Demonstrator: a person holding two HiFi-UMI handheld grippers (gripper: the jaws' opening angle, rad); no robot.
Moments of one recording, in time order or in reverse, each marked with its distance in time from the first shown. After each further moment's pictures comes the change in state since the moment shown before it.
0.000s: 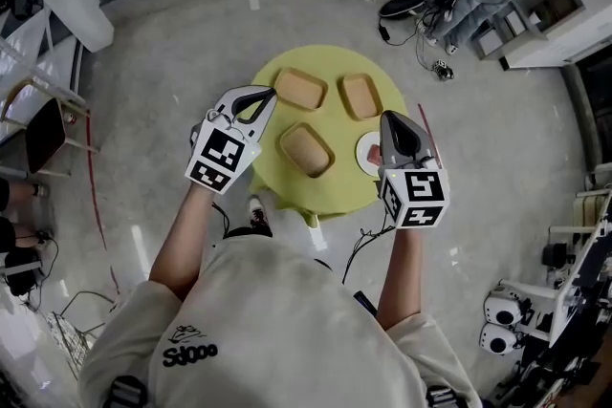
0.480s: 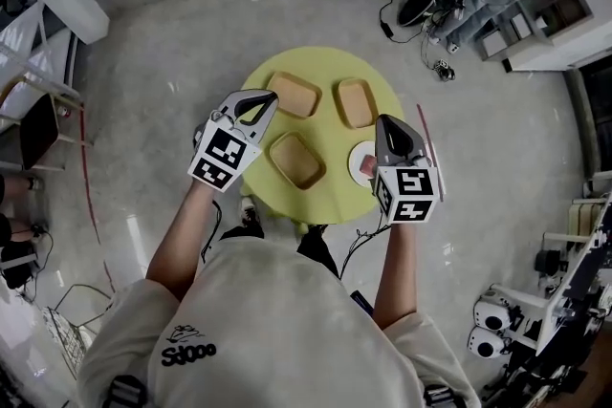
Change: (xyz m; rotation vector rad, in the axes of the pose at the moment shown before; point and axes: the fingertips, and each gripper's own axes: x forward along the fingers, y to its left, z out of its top) left arm 0.065 0.002 -0.022 -0.056 0.058 -0.024; right arm 0.051 -0.047 -0.041 0.008 0.099 0.008
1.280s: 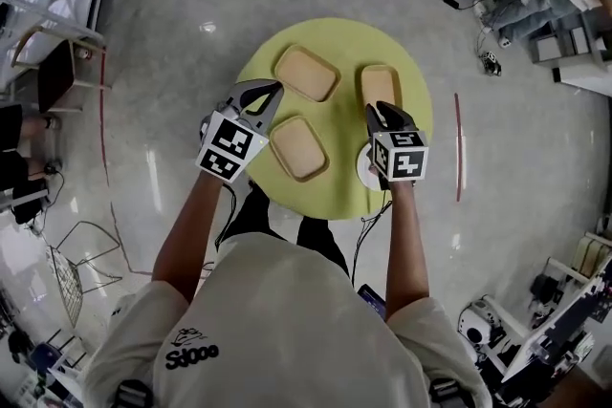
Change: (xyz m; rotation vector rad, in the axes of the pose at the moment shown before) left arm 0.061 0.009 -0.066 -0.149 0.197 0.110; right arm 0.146 -0.016 -0.147 0.130 0.345 0.289
